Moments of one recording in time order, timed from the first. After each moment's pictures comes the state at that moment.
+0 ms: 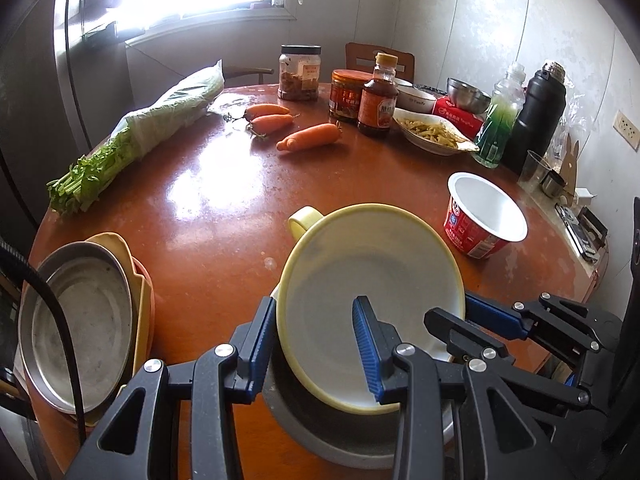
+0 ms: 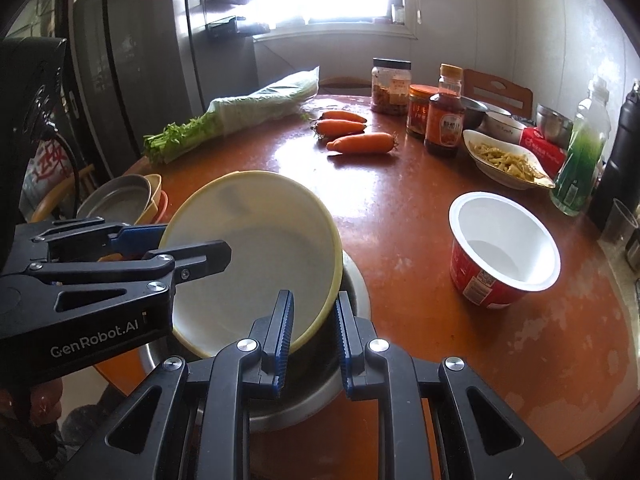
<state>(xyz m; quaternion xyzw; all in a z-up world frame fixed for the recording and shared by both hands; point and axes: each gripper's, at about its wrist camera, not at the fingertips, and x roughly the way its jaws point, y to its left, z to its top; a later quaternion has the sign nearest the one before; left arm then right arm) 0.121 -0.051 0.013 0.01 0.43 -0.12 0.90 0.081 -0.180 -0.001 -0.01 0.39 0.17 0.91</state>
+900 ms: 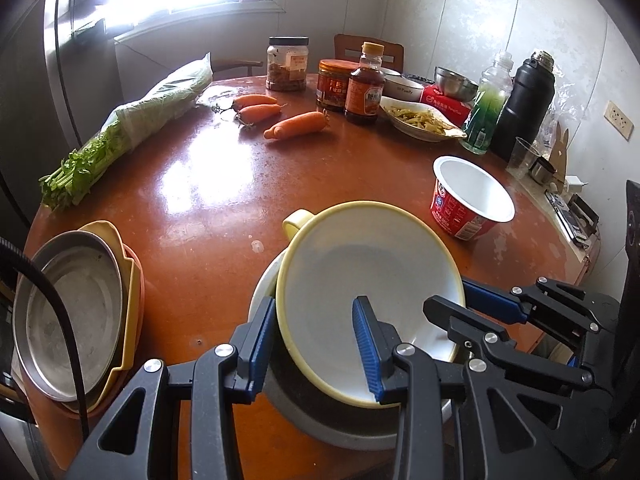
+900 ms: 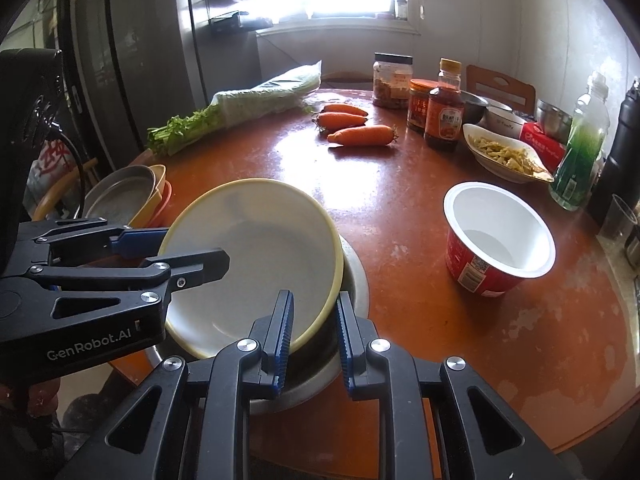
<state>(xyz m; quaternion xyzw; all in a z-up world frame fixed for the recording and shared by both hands) 0.113 -0.054 0.012 0.01 0.44 -0.14 0.89 0.074 -0.185 -0.001 -0.01 0.40 0.17 0.90</state>
